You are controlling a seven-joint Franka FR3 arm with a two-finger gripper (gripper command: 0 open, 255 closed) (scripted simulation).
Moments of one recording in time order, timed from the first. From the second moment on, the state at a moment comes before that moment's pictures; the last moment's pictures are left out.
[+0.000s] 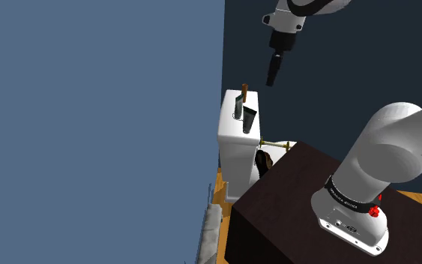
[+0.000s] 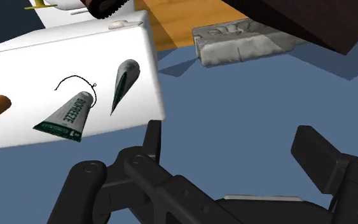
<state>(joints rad) 0.05 -0.63 -0.21 -2.50 -0.07 1.92 -0.54</state>
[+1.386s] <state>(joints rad) 0.14 0.21 -0.46 -2.11 0.20 2.34 -1.64</state>
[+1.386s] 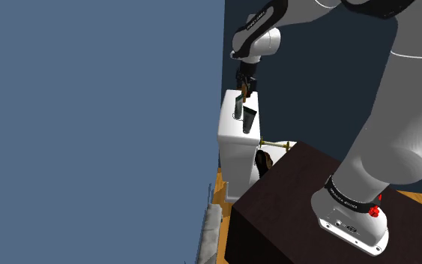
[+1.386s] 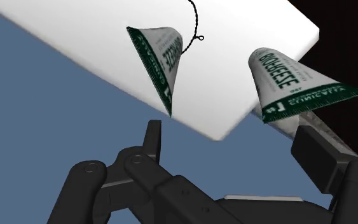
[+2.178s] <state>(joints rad) 0.08 0.45 -0.37 -1.96 0.31 2.42 -1.86</state>
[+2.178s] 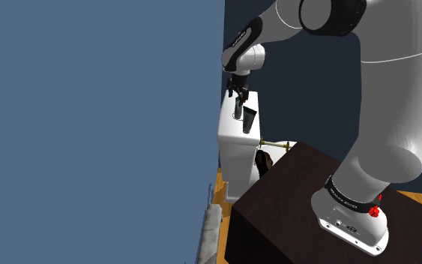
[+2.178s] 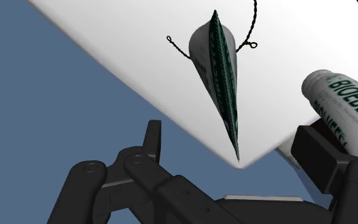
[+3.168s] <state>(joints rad) 0.08 0.43 -0.38 -1.96 0.30 2.40 -1.85</state>
